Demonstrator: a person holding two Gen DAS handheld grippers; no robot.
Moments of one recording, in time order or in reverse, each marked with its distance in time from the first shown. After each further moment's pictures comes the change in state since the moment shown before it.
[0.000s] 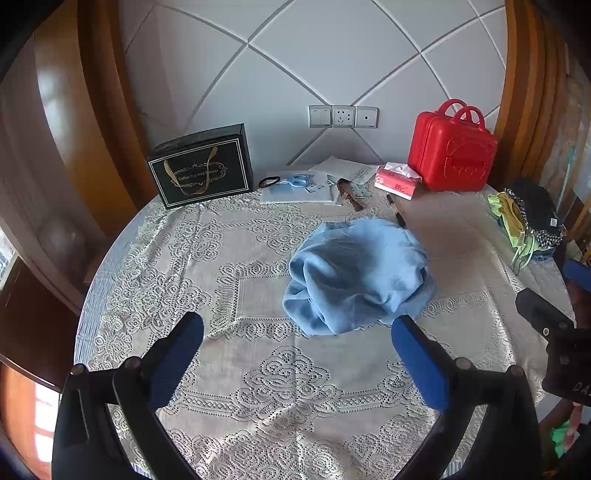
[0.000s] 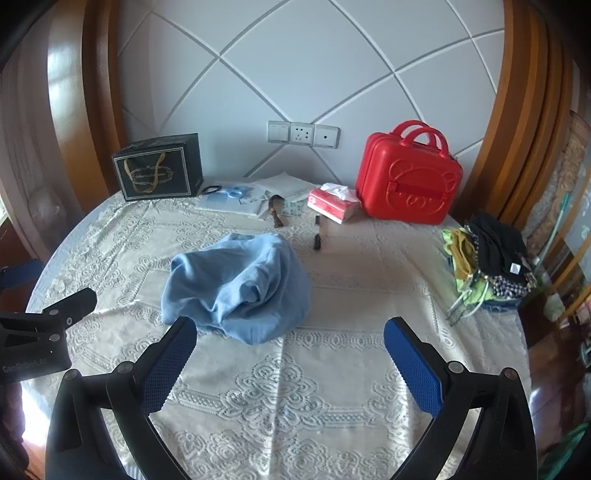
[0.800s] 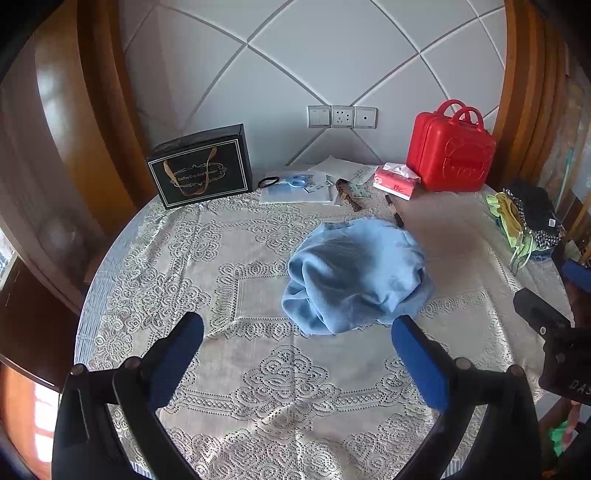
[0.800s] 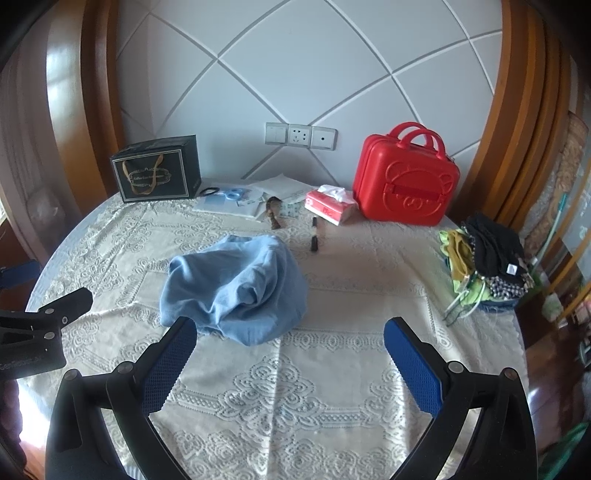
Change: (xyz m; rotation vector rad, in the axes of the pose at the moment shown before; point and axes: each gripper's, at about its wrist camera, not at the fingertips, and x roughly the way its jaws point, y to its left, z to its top) left arm -0.003 -0.003 0.001 0.002 0.002 -0.001; right arm -0.001 -0.001 0.003 0.000 0.000 -0.006
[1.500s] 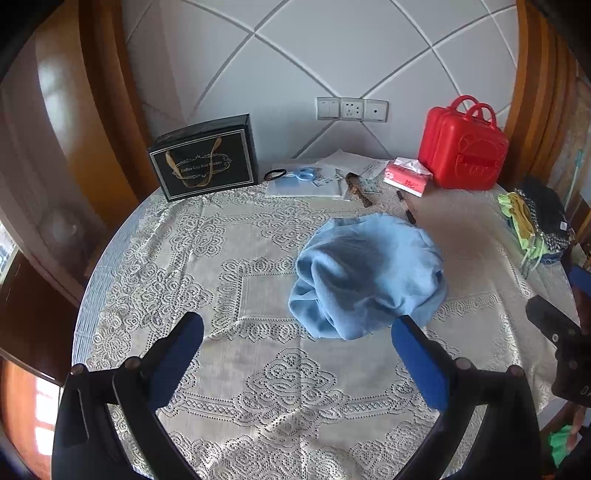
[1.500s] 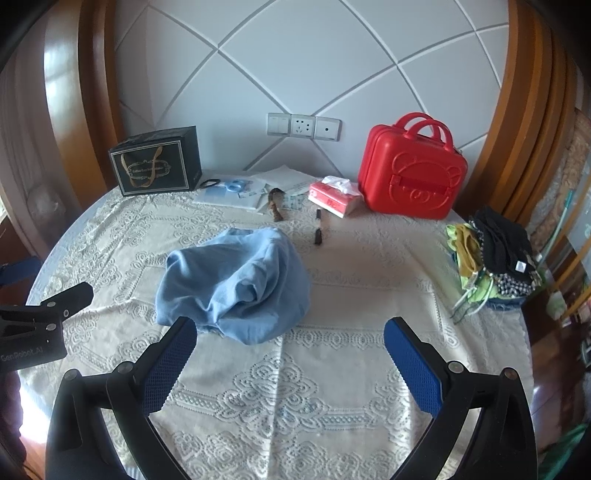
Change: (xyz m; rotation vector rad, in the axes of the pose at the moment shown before) left arm 0.029 0.010 0.004 -0.032 0.028 0.024; right arm 0.021 -0.002 0.002 -0.003 0.032 0.019
